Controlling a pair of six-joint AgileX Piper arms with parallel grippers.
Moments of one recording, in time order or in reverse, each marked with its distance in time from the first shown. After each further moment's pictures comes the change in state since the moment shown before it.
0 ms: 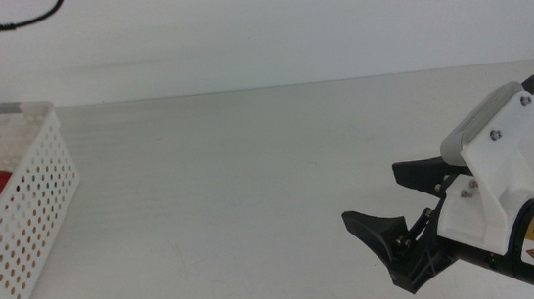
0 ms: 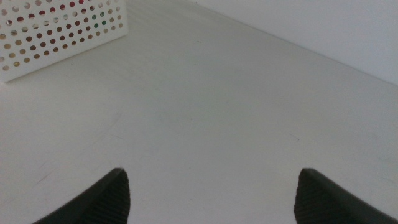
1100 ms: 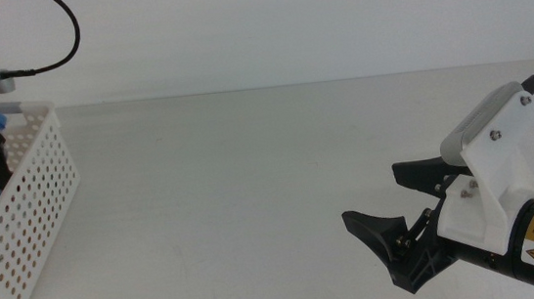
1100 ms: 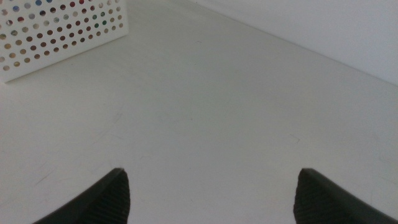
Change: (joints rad) left arm 0.031 0.149 -0.005 -0.027 -0.013 0.120; right arm 0.000 0.000 0.000 0.000 0.000 0.000
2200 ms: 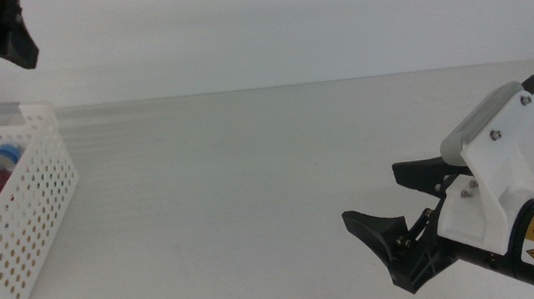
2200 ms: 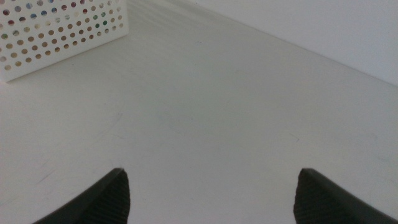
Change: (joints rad) left arm -0.325 -0.503 0.014 0.050 0.015 -0.245; right arm 0.000 0.000 0.000 0.000 0.000 0.000
